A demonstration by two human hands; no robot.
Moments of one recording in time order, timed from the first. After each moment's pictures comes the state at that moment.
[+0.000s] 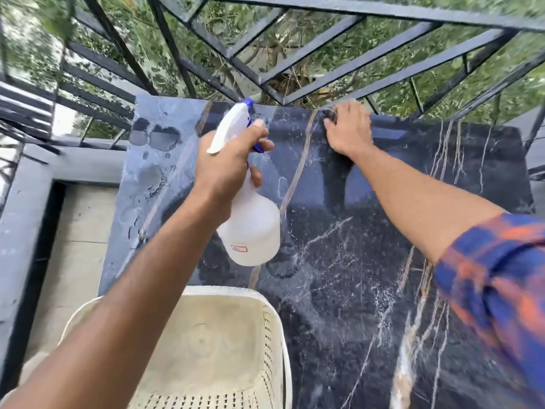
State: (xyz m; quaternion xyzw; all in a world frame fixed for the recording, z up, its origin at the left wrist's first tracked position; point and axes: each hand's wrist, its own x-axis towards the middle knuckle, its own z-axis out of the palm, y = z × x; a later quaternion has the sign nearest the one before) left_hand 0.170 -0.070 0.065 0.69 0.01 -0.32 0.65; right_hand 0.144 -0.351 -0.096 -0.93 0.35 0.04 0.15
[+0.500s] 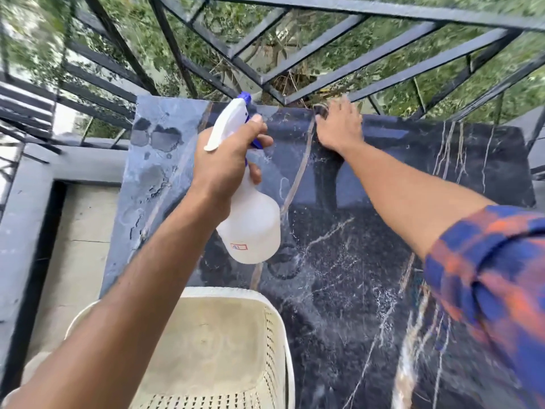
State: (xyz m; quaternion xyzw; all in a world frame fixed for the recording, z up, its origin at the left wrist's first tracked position) left_hand 0.176 -0.071 0.065 0.69 0.01 -0.32 0.65; right_hand 0.167 -0.332 -0.092 -0.92 0.37 0.06 0.13
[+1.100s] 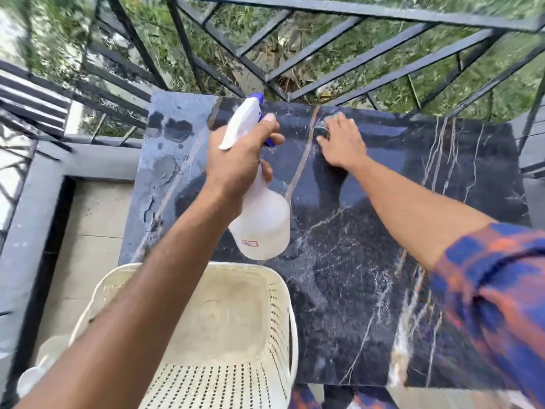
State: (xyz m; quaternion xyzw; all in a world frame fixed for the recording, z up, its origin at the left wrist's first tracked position) left_hand 0.145 -0.053 0.083 0.67 0.00 -0.31 0.67; right_hand 0.116 -0.314 -0.096 -0.95 0.27 0.07 0.12
